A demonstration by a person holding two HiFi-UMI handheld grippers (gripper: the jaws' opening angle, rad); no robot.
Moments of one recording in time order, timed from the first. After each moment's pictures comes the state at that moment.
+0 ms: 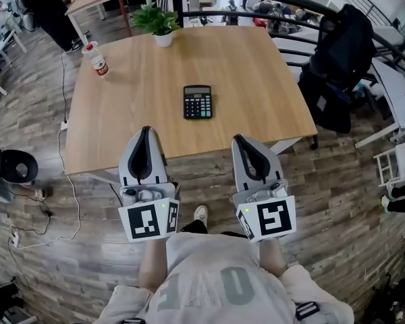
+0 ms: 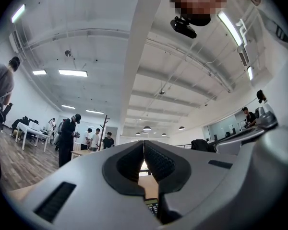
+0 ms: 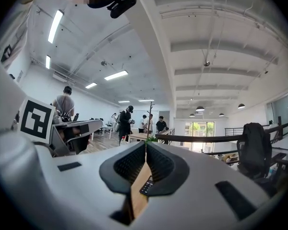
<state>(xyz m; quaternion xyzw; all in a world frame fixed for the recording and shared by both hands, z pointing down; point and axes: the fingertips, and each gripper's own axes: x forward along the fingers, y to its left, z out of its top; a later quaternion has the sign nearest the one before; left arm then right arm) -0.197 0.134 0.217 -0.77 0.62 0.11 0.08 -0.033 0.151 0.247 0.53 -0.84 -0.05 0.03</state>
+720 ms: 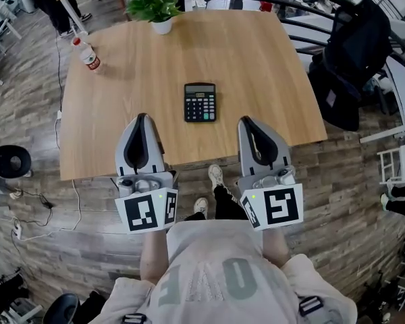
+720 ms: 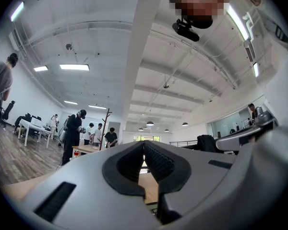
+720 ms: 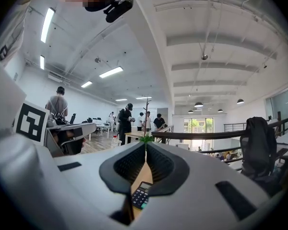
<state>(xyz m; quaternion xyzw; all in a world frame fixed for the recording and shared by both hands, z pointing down) -0.199 0.037 0.237 -0.77 0.63 0.10 0.06 -0.022 0.045 0.257 0.54 -0.84 -0.03 0.03</state>
